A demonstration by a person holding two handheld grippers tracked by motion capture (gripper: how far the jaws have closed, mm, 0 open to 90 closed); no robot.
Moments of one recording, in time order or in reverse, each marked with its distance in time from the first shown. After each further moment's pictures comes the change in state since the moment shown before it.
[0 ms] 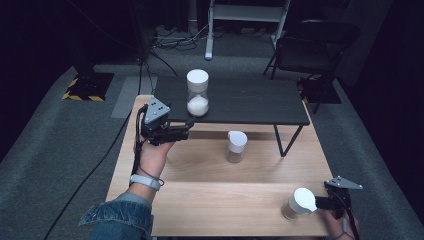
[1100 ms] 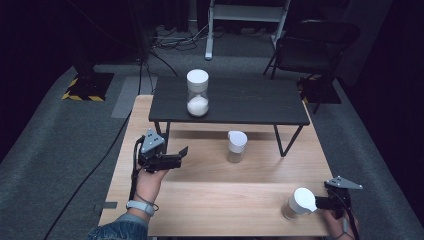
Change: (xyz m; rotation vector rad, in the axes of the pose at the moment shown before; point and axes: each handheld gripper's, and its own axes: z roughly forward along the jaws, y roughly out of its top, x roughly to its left) left arm 0.004 -0.079 -0.004 0.107 -0.020 -0.083; right arm 0.000 0.000 0.000 0.000 0.000 0.000
